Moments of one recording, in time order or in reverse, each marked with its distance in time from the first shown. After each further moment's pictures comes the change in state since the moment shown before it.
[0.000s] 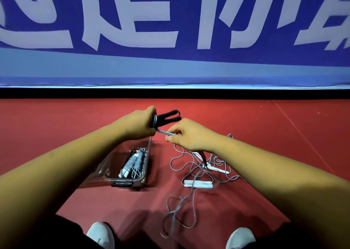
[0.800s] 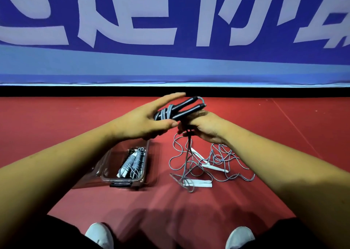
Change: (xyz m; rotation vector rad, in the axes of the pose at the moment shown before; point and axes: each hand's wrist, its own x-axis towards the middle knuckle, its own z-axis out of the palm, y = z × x) left_hand -0.015 0.016 -0.012 -0.857 -0.164 0.339; right_hand 0.015 0.041 -0.013 0.900 0.080 0.134
